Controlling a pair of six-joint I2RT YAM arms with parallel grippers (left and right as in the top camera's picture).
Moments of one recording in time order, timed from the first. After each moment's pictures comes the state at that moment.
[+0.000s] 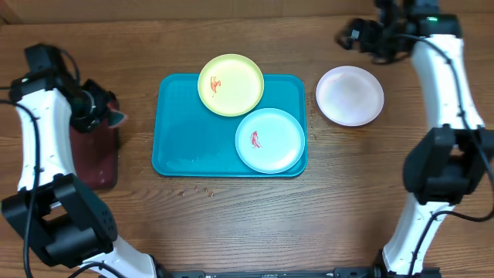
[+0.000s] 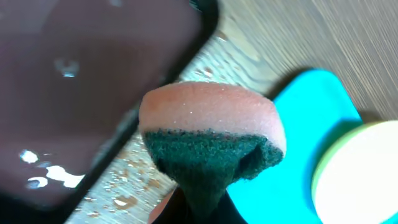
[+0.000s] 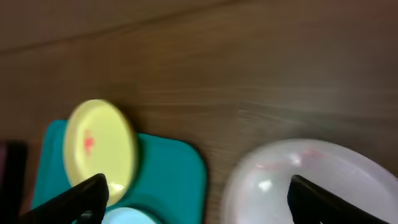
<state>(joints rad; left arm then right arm) 0.36 1.84 1.59 -1.03 0.16 -0.49 -0.01 2.16 2.06 -0.88 -0.48 0.13</state>
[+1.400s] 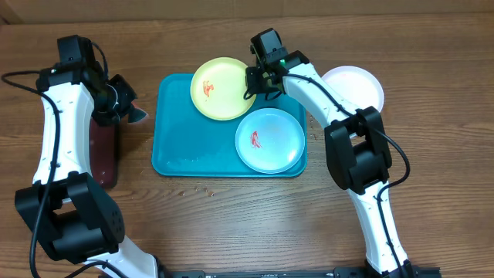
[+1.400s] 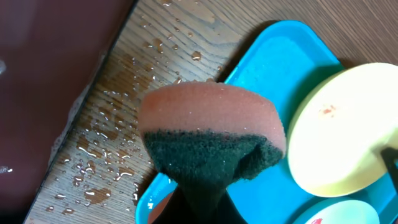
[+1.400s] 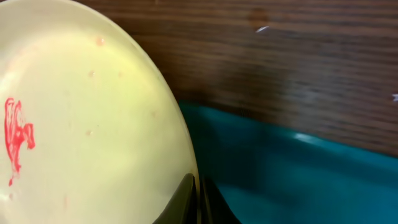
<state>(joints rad) 0.24 1.84 1.59 -1.04 0.17 -0.44 0.46 2.45 2.05 -0.67 -0.13 0.33</state>
